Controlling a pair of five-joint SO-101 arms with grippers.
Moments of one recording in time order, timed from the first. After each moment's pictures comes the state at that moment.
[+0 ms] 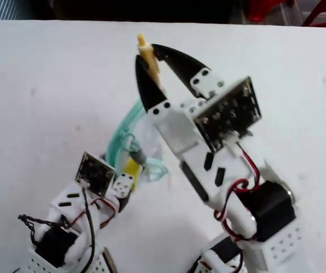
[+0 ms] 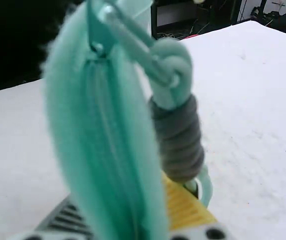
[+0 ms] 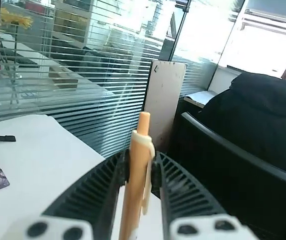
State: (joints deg) left arm 25.9 -104.7 83.4 50.2 2.1; right arm -37.1 -45.2 4.0 46.2 16.5
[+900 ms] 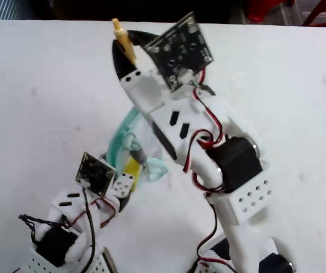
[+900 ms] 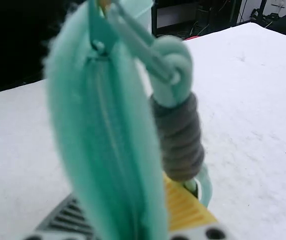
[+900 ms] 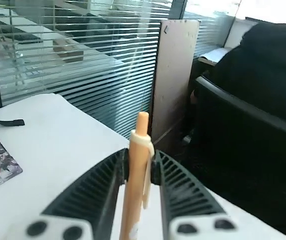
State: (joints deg) left arm 25.9 -104.7 83.8 49.3 2.1; right arm -35.6 -29.8 -6.9 51.3 9.5
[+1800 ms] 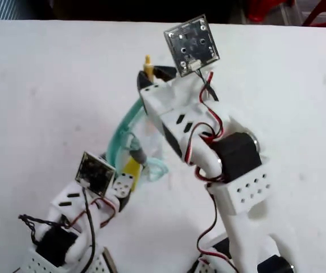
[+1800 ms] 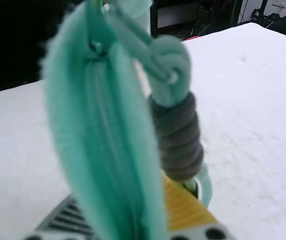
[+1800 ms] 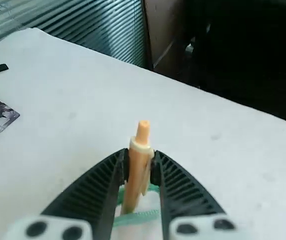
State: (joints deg) left arm 25.8 -104.7 83.8 49.3 2.2; right arm -32.3 -30.4 0.8 64.0 1.2
